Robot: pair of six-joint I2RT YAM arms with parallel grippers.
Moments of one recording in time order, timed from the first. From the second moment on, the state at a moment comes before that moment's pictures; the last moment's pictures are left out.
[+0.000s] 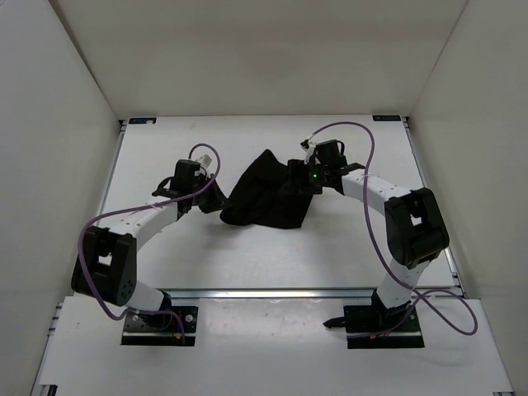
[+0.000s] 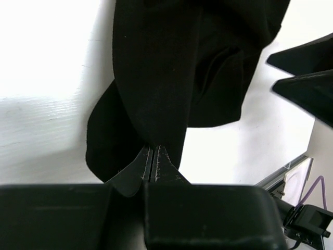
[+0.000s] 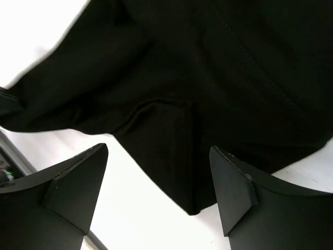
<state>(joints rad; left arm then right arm) -0.30 1.46 0.85 -0.18 0.35 -0.62 0.38 1.75 1.16 -0.20 -0.47 0.35</state>
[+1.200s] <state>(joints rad) -0.14 1.75 1.57 -0.44 0.33 -0.44 0.33 1.96 2.01 -0.40 -0.29 0.05</state>
